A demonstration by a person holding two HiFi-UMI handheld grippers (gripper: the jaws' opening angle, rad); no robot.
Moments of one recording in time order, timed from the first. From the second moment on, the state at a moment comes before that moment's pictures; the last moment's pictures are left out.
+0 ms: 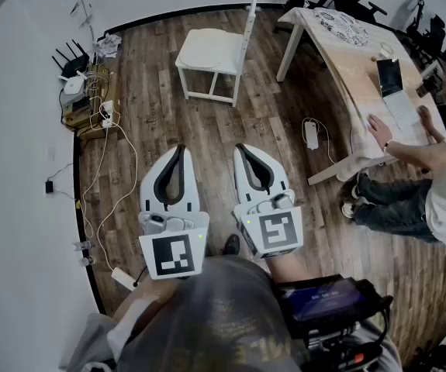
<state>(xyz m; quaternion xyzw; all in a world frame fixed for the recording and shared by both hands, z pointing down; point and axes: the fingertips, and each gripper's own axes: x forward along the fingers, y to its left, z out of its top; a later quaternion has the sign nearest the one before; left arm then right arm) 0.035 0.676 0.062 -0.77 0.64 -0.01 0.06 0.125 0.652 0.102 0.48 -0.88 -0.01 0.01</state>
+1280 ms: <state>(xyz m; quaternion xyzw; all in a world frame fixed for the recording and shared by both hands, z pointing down) 0.012 0.566 0.105 -0.77 0.64 -0.03 0.03 0.103 0.539 0.154 0.47 -0.88 0.04 0.02</state>
